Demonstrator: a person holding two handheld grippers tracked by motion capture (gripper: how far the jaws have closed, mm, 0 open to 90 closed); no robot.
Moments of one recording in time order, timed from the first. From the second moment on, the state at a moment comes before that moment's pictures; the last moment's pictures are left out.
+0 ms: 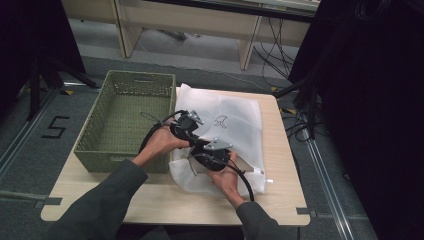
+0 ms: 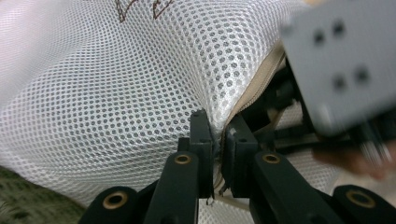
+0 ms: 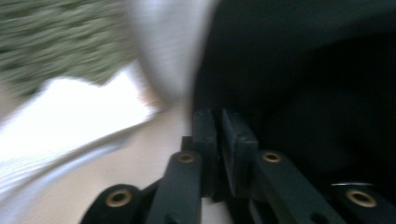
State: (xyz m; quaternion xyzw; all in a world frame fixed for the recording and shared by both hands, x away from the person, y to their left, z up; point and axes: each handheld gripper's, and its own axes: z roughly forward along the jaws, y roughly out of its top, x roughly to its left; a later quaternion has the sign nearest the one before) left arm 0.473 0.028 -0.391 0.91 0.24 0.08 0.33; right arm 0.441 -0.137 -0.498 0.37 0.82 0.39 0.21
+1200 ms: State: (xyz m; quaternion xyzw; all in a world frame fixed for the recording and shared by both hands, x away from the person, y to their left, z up) left arm 0.470 0.025 -0.403 0.91 0.24 0.07 0.34; right arm 0.435 -0.203 -0.472 0.41 0.82 0.35 0.17
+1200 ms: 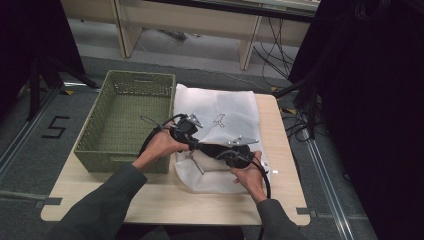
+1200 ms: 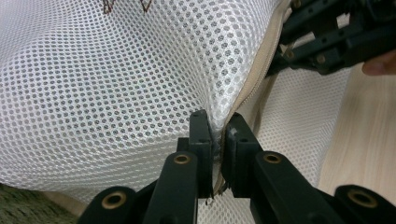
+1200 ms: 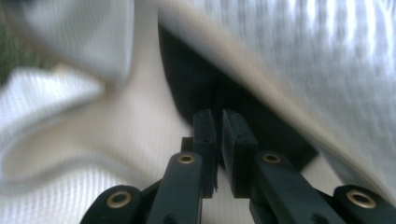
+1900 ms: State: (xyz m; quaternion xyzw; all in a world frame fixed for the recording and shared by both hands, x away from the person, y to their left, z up) left arm 0.468 0.012 -0.414 0.91 0.24 0.06 0.33; right arm 0.481 -0.186 -0.506 0.44 0.81 0.31 0.23
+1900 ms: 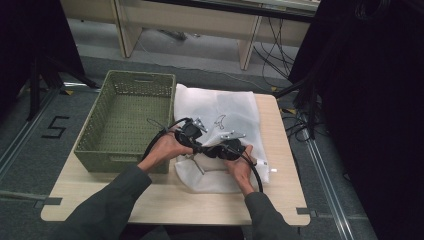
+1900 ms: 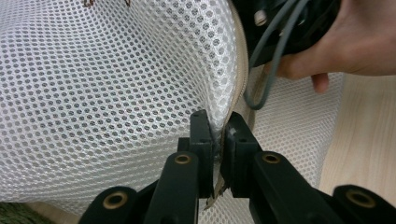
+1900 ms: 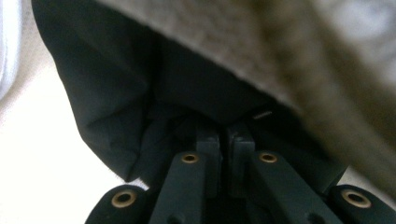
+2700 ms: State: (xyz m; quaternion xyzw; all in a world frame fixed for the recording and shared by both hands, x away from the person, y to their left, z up) left arm 0.469 -0.010 -0.446 0.92 0.23 0.09 0.31; right arm 0.412 -0.251 -0.435 0.39 0.81 0.36 0.24
